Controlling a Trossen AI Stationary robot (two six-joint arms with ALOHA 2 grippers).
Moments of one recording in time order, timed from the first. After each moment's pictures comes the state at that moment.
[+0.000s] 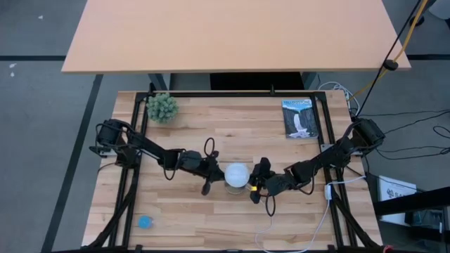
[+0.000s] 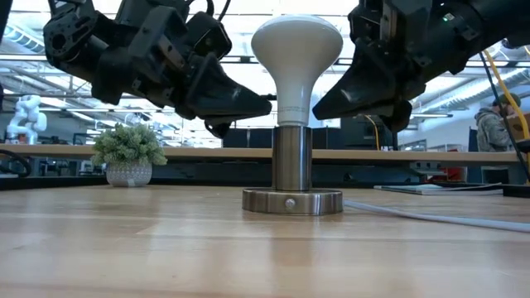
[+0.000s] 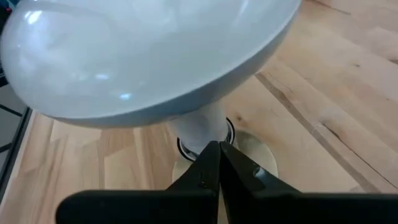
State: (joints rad) left arm -0.16 1.75 0.59 0.89 0.15 -0.17; right arm 0.44 1.63 0.72 0.34 0.55 0.69
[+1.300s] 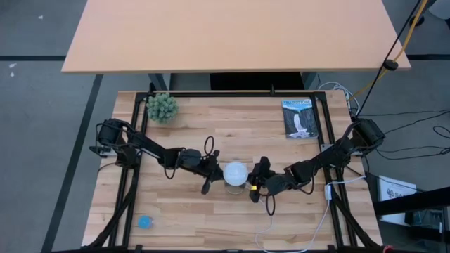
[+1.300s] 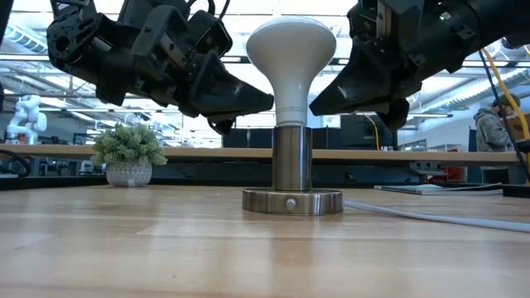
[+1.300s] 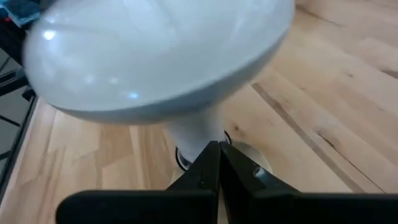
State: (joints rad) left arm -0.14 1.75 0.59 0.92 0.18 -0.15; right arm 0.44 1.63 0.72 0.36 0.58 0.68
